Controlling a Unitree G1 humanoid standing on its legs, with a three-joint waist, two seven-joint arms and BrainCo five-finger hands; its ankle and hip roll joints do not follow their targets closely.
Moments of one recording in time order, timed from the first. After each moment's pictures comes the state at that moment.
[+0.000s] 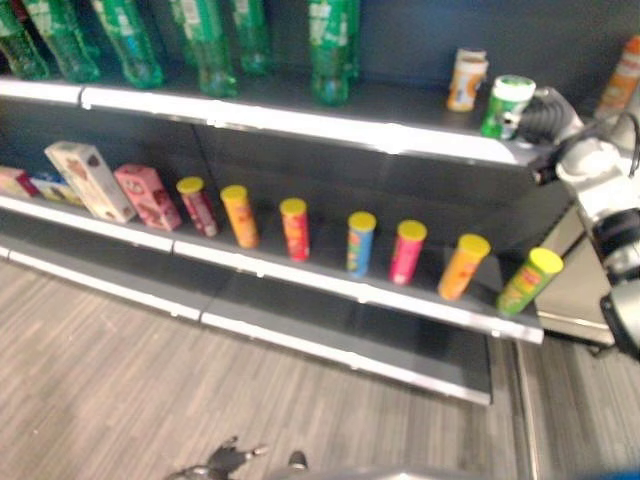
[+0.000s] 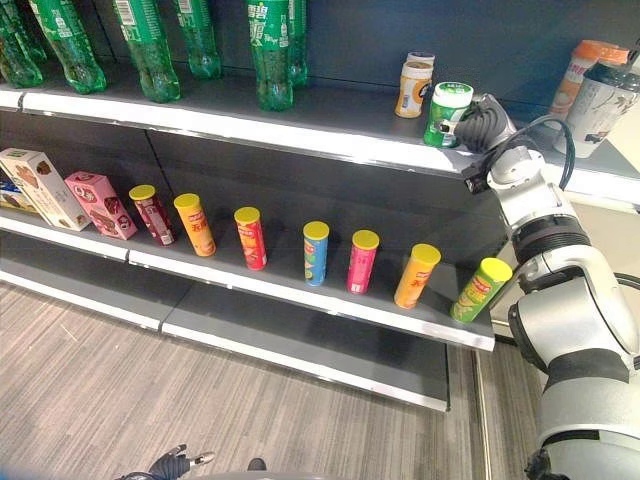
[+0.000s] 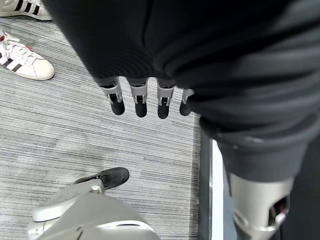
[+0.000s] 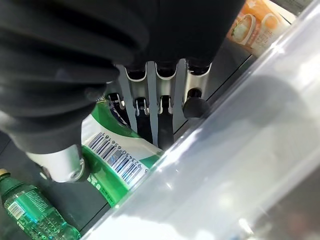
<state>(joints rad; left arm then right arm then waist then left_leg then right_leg) 0.08 0.29 -0.20 1.15 -0.14 -0.05 0.01 -1.18 -0.77 0.54 1.00 0.17 -0.01 -0.02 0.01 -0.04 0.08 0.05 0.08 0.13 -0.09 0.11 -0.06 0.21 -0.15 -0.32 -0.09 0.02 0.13</state>
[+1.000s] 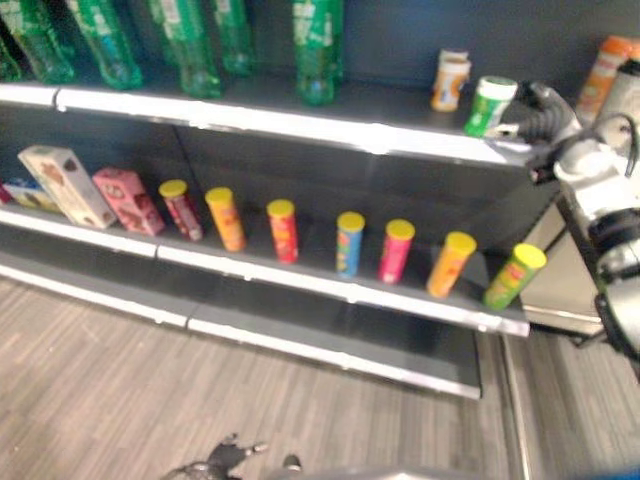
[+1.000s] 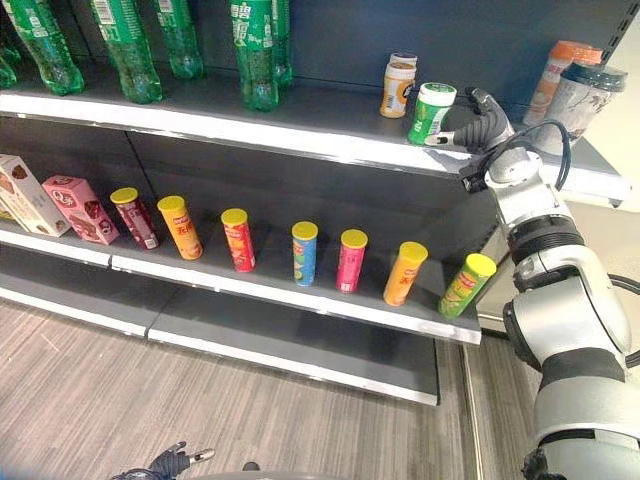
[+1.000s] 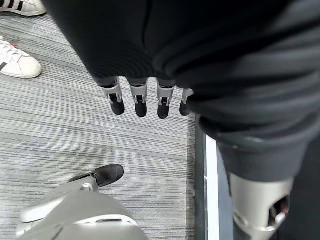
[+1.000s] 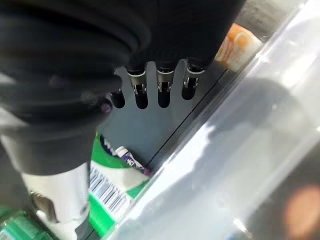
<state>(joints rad) 0.06 0.29 -0.19 1.15 -0.14 -0.04 0.02 -1.18 -0.74 0.50 1.01 0.22 0.02 -0.02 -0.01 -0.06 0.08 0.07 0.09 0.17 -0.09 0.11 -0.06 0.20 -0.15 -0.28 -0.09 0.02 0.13</state>
